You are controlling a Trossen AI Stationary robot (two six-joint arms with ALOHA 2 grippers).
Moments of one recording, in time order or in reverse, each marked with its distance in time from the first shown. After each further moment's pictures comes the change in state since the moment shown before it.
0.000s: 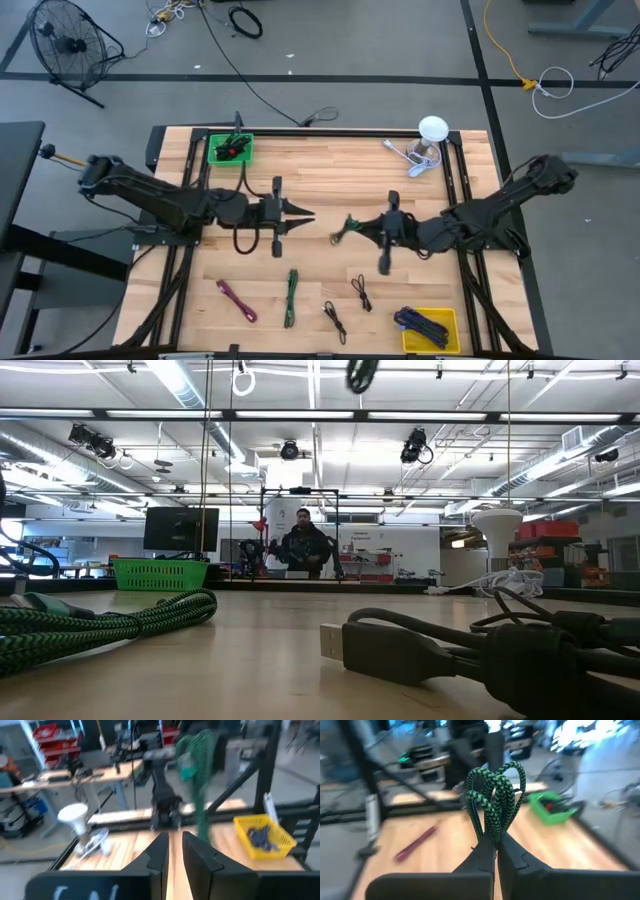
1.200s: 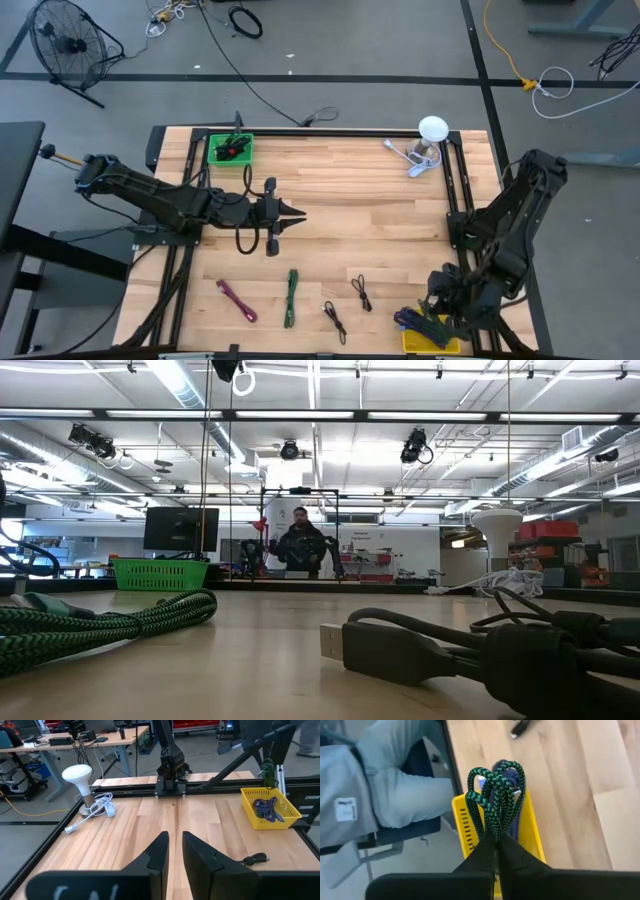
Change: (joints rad) left arm -0.003 -0.042 -0.001 -0.221 -0.047 -0.114; right arm 0.527 0.021 0.000 -0.715 -0.495 1.107
